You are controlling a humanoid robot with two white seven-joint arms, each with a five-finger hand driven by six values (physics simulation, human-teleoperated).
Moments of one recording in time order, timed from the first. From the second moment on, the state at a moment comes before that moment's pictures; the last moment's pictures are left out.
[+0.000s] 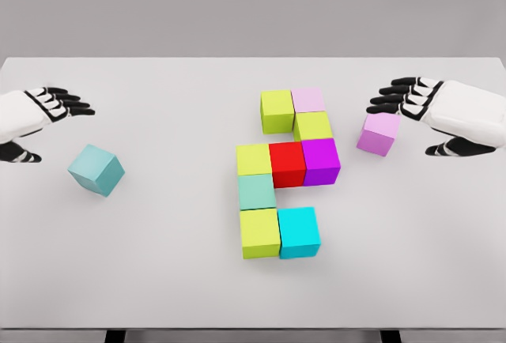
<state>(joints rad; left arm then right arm) -0.45 1.20 -0.62 -1.50 -0.32 -0.61 -0.13 -0.42 -1.20 0.52 -1.76 0.20 -0.61 0.19</state>
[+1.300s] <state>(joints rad) -0.46 1.07 -0.75 -1.43 -0.26 -0.61 -0.14 -0.97 -0.87 0.98 -1.30 0.62 -0.61 0.35</state>
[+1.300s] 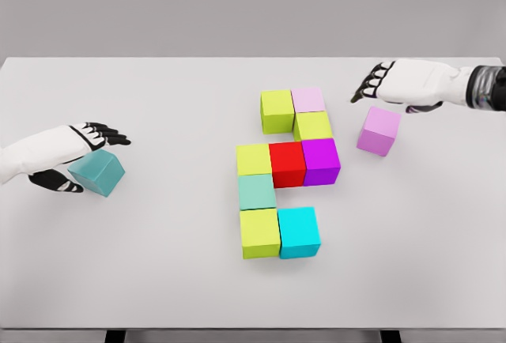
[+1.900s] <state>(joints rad) -0.46 1.05 -0.77 -1.40 -0.30 -0.61 -0.14 -0.92 -0.86 0.98 -1.27 0.68 -0.61 0.35</state>
